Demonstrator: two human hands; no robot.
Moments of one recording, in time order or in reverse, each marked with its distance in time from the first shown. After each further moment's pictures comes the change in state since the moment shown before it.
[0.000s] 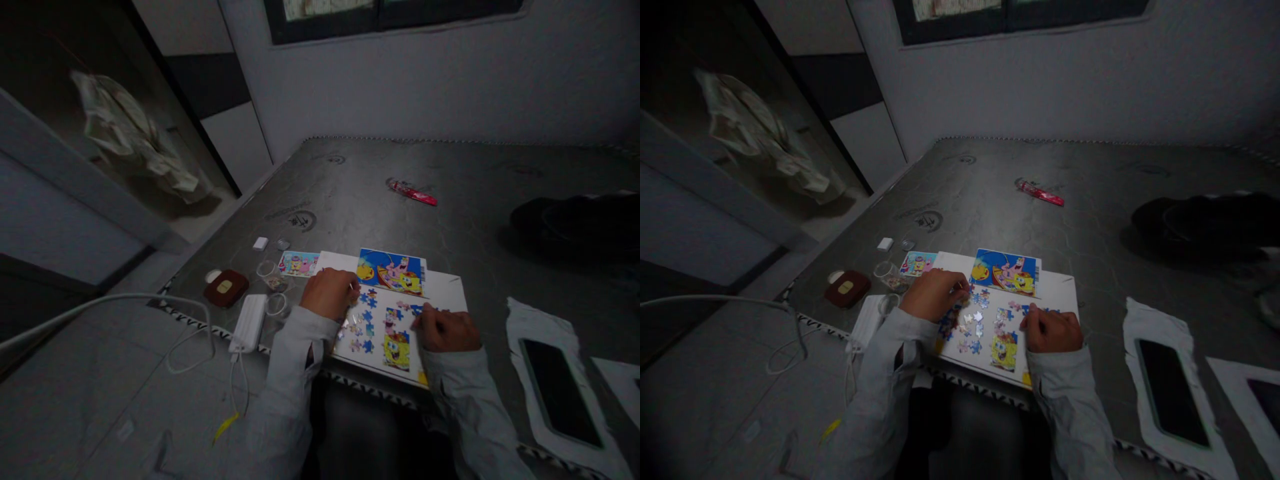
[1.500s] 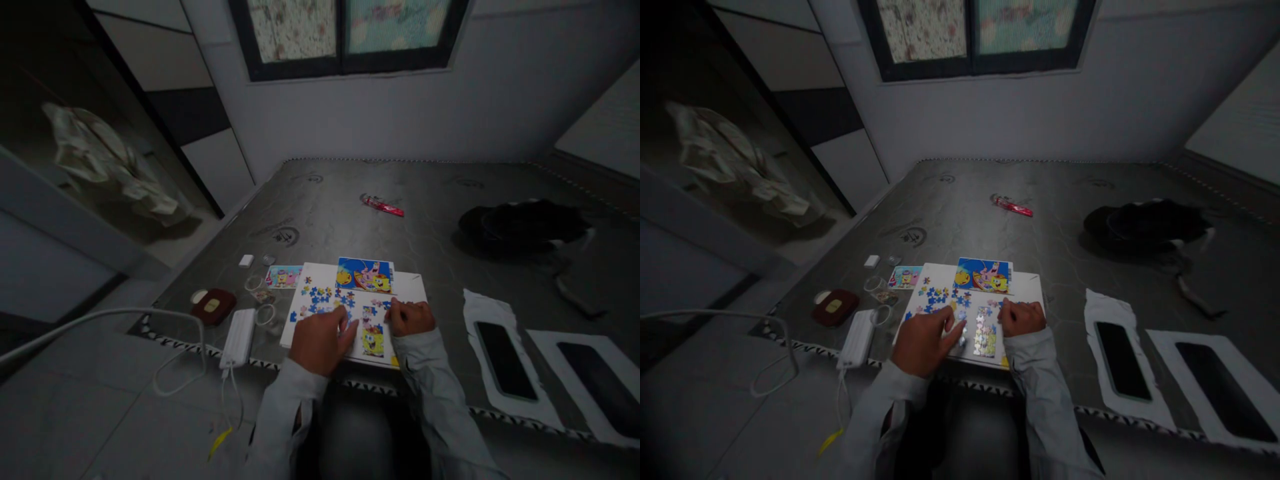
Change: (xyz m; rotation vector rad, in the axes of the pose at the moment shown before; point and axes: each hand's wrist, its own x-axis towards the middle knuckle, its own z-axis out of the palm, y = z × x) left_hand -0.075 0.029 0.034 -0.007 0.058 -0.027; right_hand -0.003 0.010 0.014 -0.032 0.013 -0.018
